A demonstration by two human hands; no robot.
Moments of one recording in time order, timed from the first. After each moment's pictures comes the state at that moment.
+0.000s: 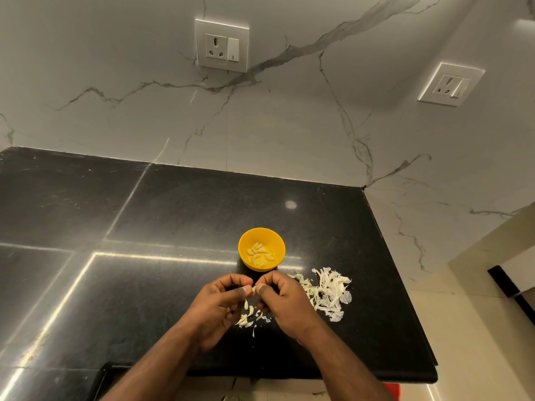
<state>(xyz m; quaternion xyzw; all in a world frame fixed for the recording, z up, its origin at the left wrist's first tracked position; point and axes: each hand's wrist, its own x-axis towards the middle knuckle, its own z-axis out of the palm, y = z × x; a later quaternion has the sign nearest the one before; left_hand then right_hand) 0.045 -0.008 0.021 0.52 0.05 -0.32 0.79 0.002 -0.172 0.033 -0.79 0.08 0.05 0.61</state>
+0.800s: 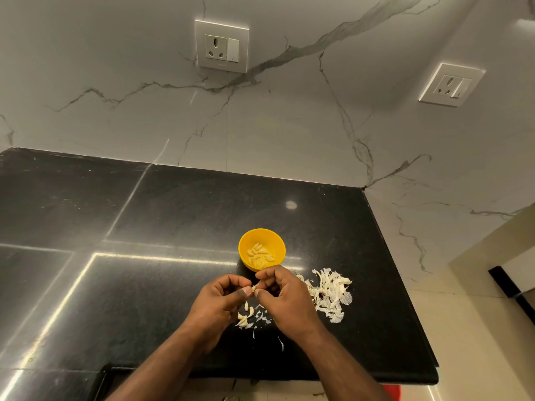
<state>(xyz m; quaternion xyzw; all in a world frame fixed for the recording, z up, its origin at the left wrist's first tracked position) 0.044 -0.009 0.011 0.60 0.05 -0.28 0.75 0.003 -0.170 0.033 -0.83 0.07 -0.04 0.55</state>
